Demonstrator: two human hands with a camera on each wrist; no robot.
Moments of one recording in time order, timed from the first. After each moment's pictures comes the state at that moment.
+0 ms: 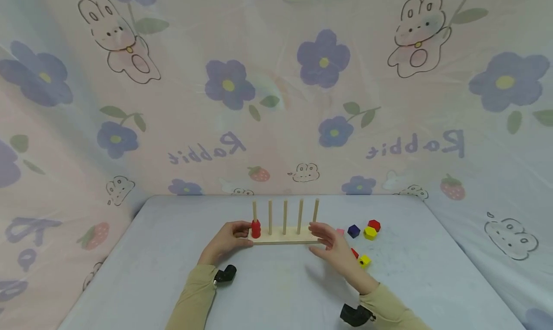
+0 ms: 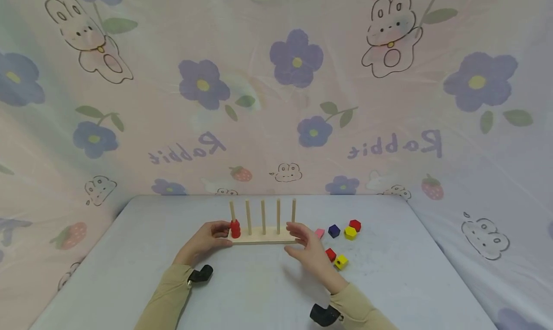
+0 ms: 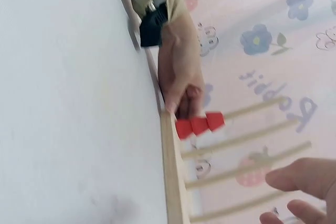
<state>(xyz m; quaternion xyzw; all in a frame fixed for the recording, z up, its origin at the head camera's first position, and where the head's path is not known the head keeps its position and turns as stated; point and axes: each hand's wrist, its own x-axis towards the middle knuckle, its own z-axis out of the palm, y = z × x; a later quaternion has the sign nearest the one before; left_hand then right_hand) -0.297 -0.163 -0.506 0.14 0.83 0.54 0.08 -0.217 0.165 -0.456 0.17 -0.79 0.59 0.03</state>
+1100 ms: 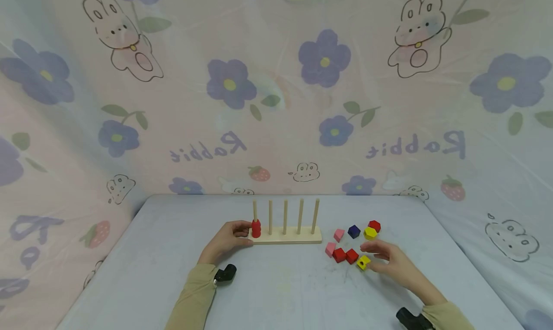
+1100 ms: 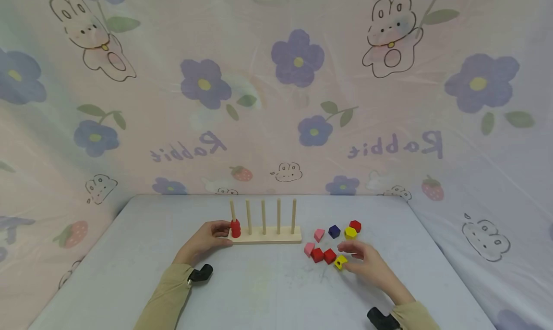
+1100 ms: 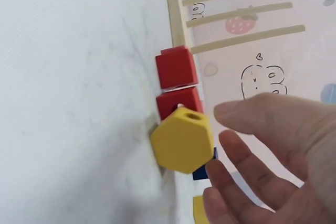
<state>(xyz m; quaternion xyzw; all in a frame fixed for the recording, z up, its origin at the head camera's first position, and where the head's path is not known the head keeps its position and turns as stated) -0.293 -0.163 -0.507 0.13 0.82 0.55 0.07 -0.201 0.306 -0.467 0.19 -0.87 0.45 -0.04</state>
